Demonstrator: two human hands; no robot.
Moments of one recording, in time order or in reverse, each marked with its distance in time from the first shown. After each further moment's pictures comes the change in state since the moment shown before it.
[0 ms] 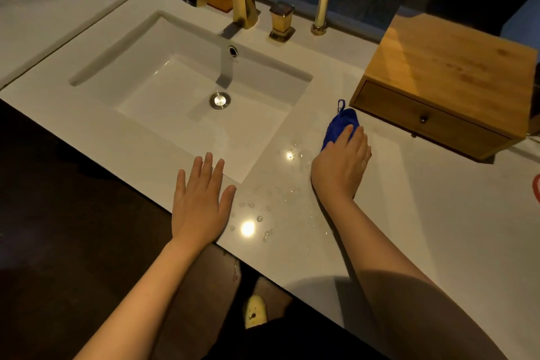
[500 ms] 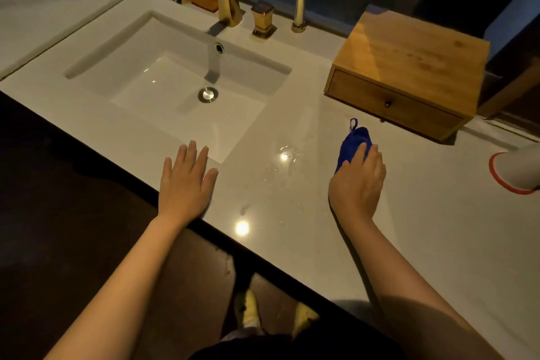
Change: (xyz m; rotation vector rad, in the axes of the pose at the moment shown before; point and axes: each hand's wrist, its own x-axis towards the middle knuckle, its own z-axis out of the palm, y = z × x) left_hand -0.009 0.007 -0.001 -0.048 -0.004 -0.007; right_hand -0.040 0.087 -0.044 -0.010 0.030 -0.010
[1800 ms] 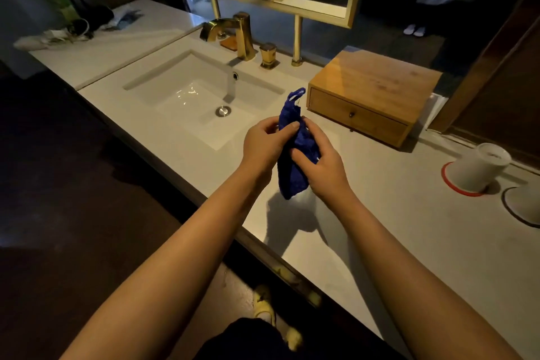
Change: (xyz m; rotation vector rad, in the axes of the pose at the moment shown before) left_hand -0.066 0.236 -0.108 -1.426 0.129 -0.171; right_hand -0.033 0.015 -0.120 1.084 -0.472 -0.446
